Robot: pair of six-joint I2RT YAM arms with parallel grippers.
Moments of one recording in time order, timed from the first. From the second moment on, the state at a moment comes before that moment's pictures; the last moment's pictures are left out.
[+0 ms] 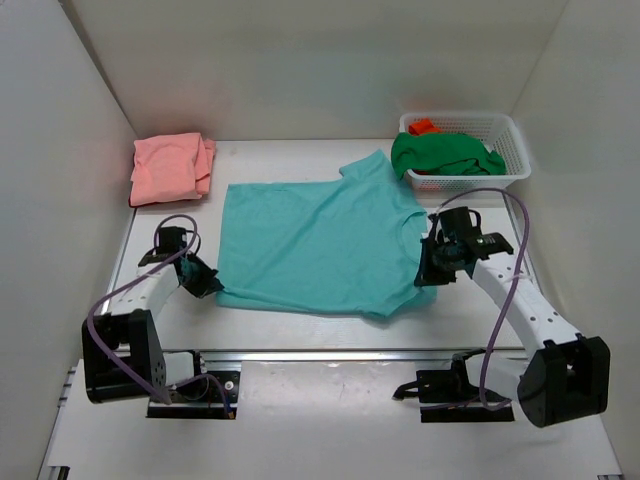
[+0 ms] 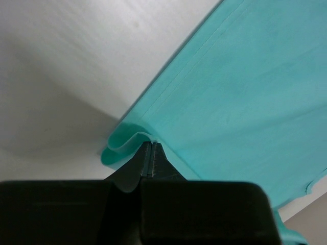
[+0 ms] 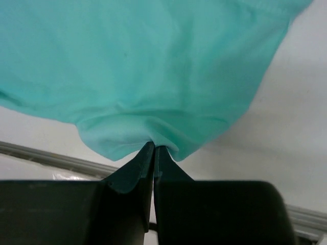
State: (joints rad) left arm 0.11 1.25 0.61 -0.53 0.17 -0.76; right arm 0.21 1.13 0.85 -0.85 -0.19 0.29
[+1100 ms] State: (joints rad) left arm 0.11 1.62 0.96 -0.39 0.20 -0.73; right arm 0.15 1.56 1.21 -0.71 -0.16 0.26
